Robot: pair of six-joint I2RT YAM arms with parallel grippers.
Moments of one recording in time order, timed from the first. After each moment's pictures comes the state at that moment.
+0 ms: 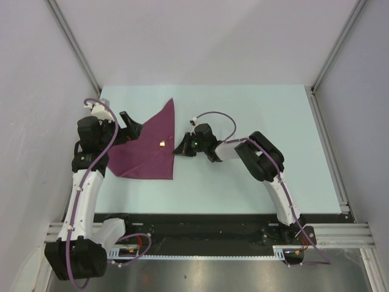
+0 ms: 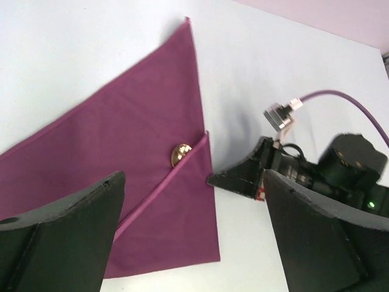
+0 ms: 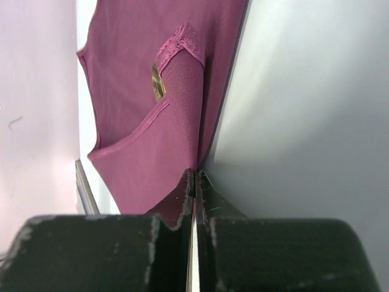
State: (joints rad) left arm 0.09 0.96 0.90 -0.32 0.31 -0.31; right arm 0.73 2.32 1.41 0.43 -0.41 0.91
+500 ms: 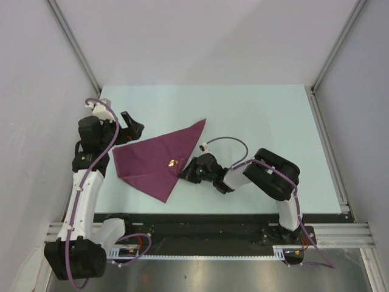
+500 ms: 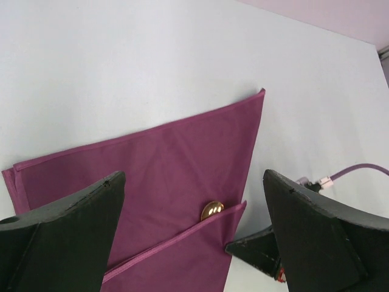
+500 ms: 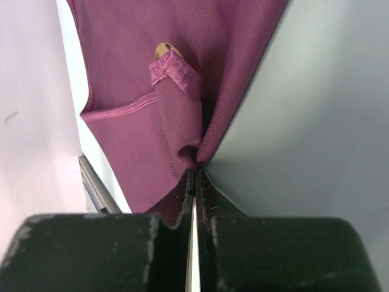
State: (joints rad) left arm 0.08 0.96 0.90 -0.32 0.32 -0.31; right arm 0.93 2.00 0.86 0.65 -0.06 1.16
